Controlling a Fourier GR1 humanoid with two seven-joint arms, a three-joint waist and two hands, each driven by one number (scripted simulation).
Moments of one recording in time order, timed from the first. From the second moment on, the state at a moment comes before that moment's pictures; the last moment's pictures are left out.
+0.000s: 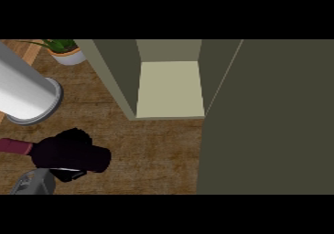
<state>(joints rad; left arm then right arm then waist) -0.32 0.27 0.26 -0.54 0.10 -0.80 -0.51 0.39 -0.08 0.32 -2.48 -0.09 0.14 0.23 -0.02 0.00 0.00</state>
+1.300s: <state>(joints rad) -0.25 0.01 0.01 -1.10 -0.07 0.06 -0.39 0.38 -0.08 0.28 -2.48 -0.09 0.15 0.27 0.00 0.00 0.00</state>
